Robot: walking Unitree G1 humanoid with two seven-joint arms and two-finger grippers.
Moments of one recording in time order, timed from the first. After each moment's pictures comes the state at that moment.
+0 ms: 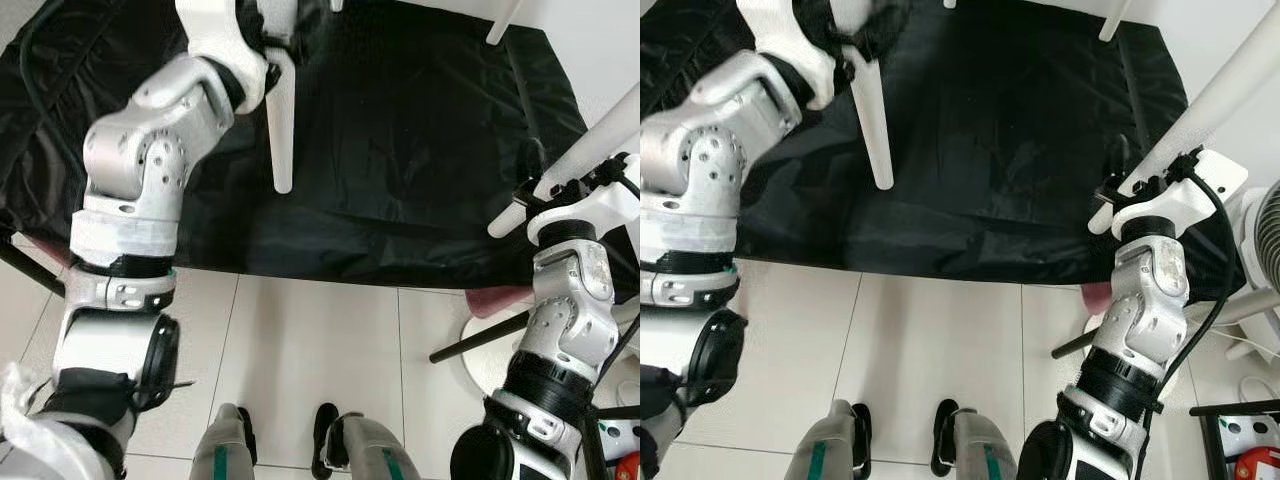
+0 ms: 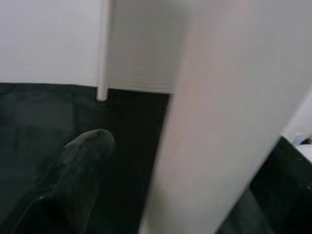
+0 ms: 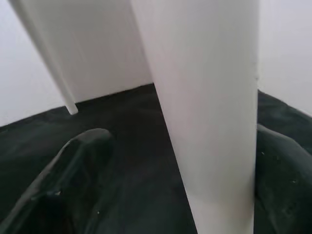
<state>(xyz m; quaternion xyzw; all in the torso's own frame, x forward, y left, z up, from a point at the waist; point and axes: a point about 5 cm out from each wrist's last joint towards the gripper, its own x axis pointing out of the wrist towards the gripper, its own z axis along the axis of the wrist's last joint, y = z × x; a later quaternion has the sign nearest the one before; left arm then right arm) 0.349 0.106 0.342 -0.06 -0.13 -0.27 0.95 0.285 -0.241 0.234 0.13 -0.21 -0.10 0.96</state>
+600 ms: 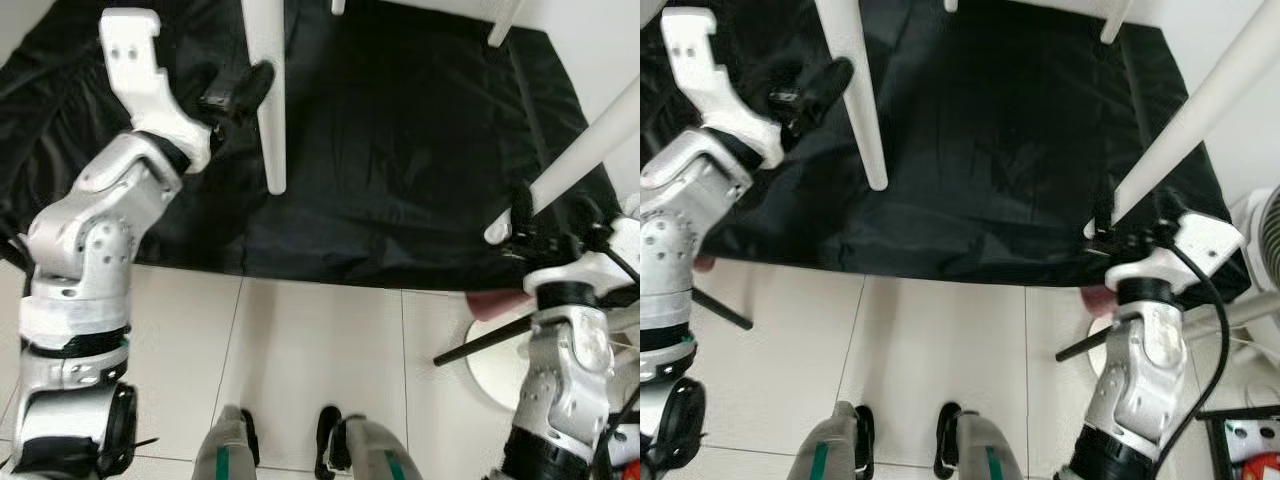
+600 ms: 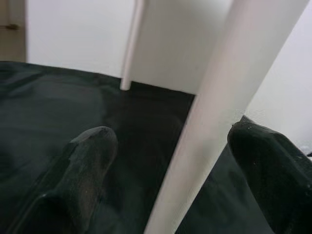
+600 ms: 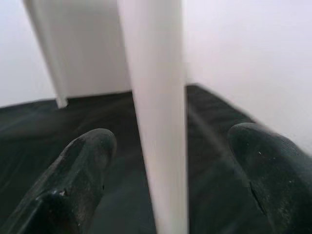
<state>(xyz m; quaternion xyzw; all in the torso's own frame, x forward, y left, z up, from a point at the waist) 0.312 0.159 0.302 -0.10 -0.14 -0.25 0.95 0.237 -0.235 0.205 0.05 -0.23 -0.13 0.96</state>
